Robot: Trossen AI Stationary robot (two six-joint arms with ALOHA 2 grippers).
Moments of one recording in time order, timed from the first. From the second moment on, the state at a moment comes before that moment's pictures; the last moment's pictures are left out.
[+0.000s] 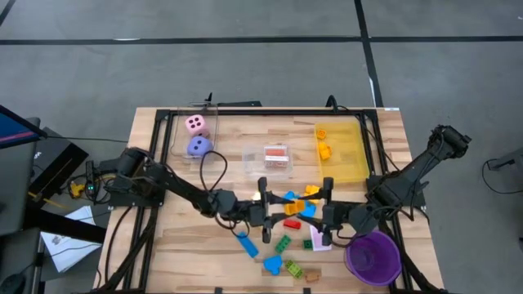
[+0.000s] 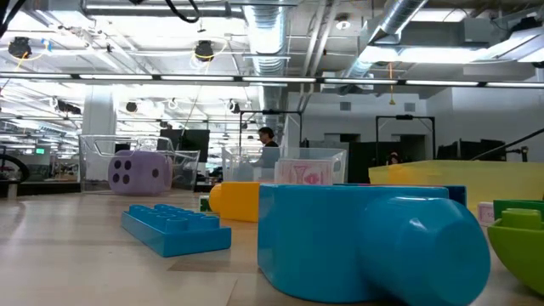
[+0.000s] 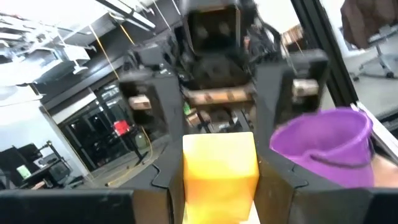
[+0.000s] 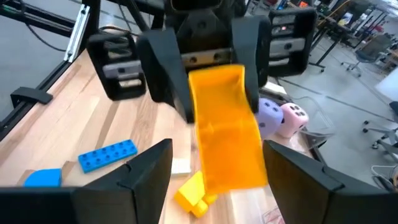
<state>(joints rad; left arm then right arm) -0.36 1.83 1.07 0.98 -0.39 0.57 0.68 1.26 0.97 -0.17 0.78 -0.05</state>
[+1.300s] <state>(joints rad) -0.33 1.80 1.07 0.97 -0.29 0.45 0.66 1.26 0.97 -0.12 0.78 -0.08</state>
